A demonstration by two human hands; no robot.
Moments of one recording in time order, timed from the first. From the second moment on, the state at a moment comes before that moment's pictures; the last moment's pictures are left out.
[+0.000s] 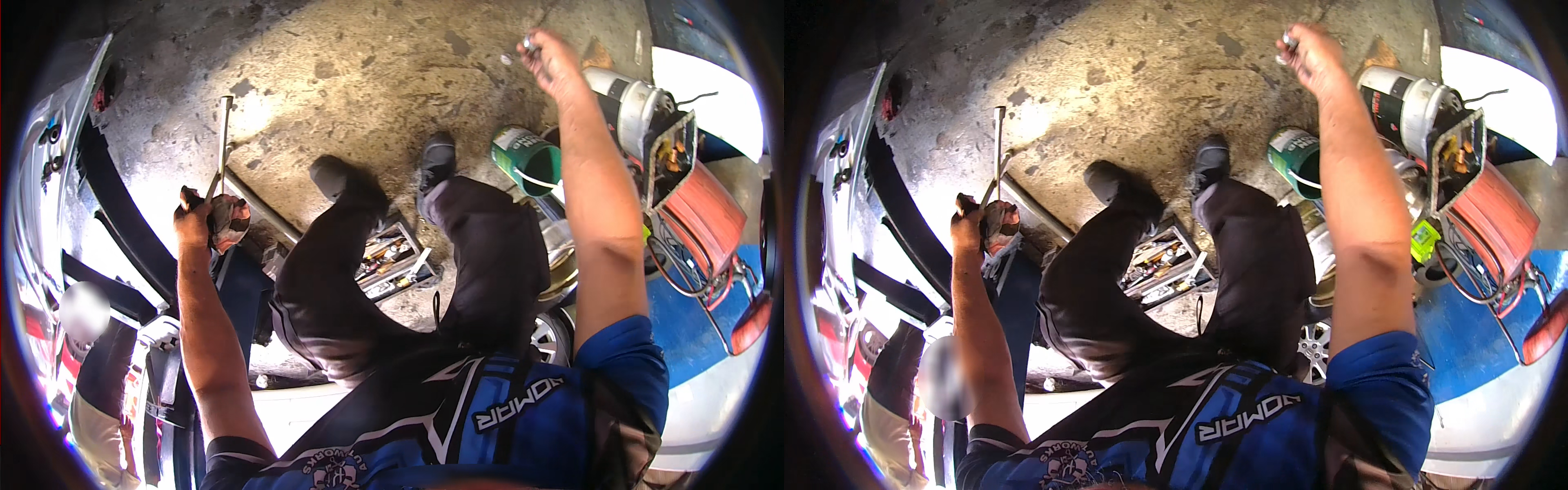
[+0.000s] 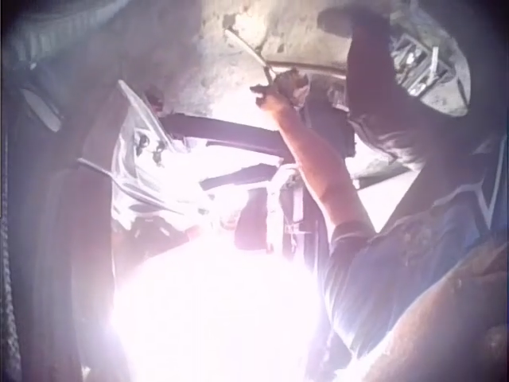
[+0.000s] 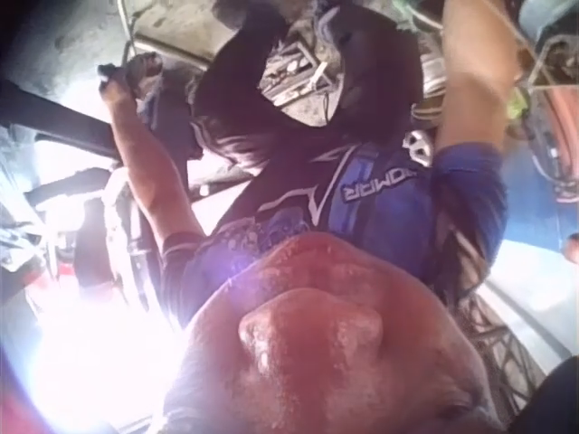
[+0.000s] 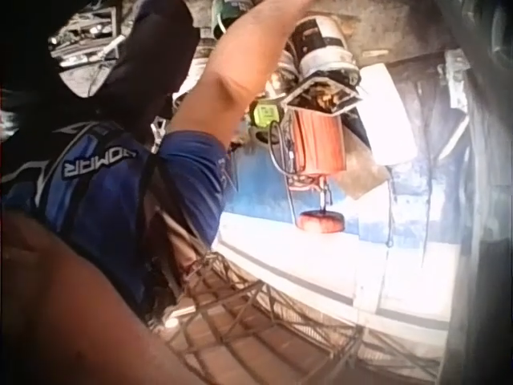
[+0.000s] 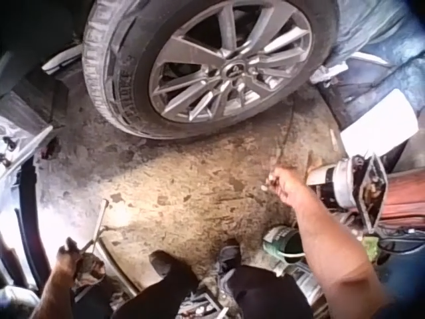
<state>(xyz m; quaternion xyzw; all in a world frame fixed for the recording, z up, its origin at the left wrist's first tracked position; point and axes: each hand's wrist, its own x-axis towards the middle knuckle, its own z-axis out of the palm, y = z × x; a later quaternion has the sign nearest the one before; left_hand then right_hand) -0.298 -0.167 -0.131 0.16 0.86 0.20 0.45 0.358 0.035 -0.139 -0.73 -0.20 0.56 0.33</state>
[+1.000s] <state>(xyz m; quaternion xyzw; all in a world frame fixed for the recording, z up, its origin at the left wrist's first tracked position) -0.226 -0.313 -0.073 -0.02 0.89 0.17 0.42 -0.144 0.043 -0.008 -0.40 -0.81 0.41 0.12</state>
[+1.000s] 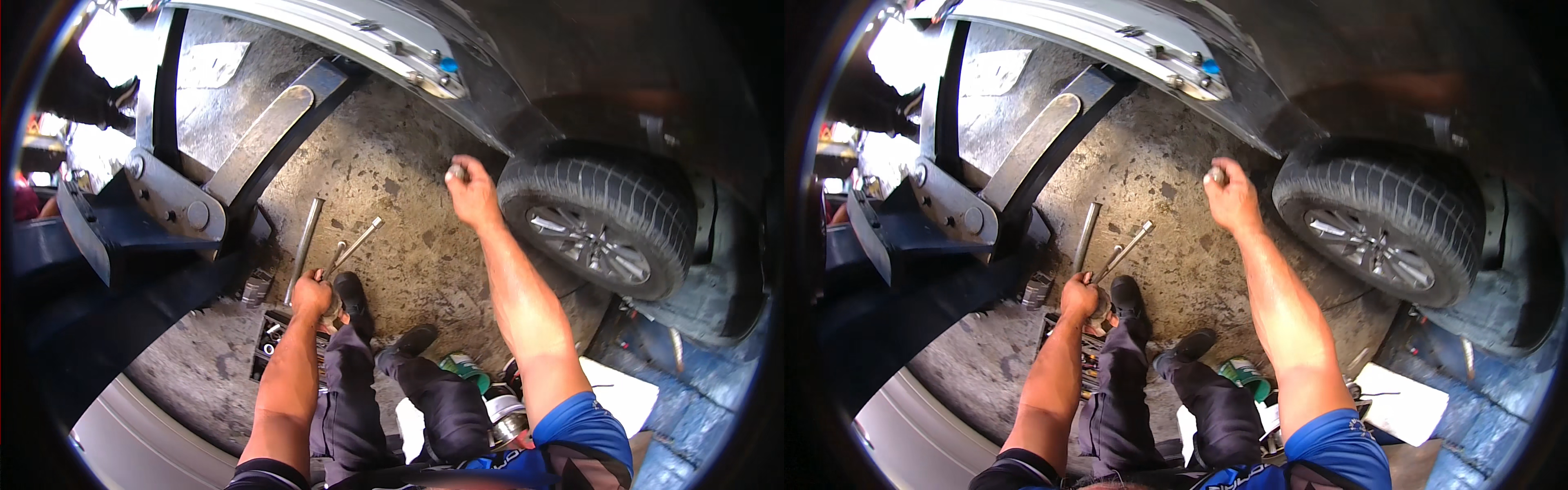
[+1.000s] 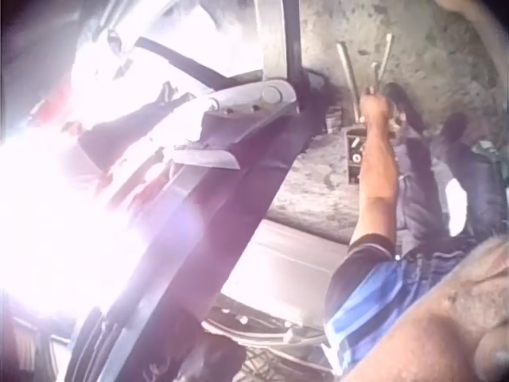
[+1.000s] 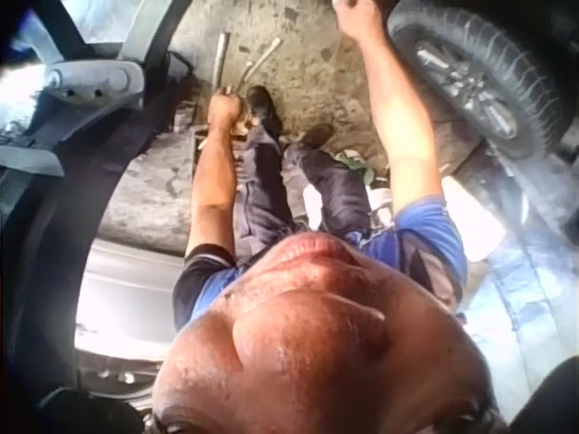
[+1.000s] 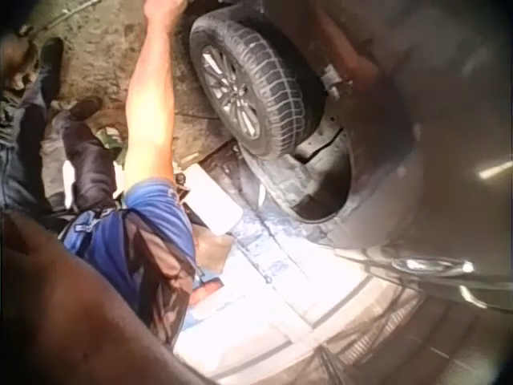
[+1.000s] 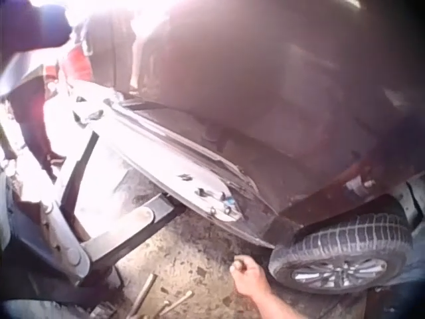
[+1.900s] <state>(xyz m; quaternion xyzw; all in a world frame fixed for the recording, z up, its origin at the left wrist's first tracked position) -0.271 -0.314 -0.073 -0.01 0.88 0.15 0.46 -0.255 0.095 -0.019 -0.28 -0.92 0.06 0.28</state>
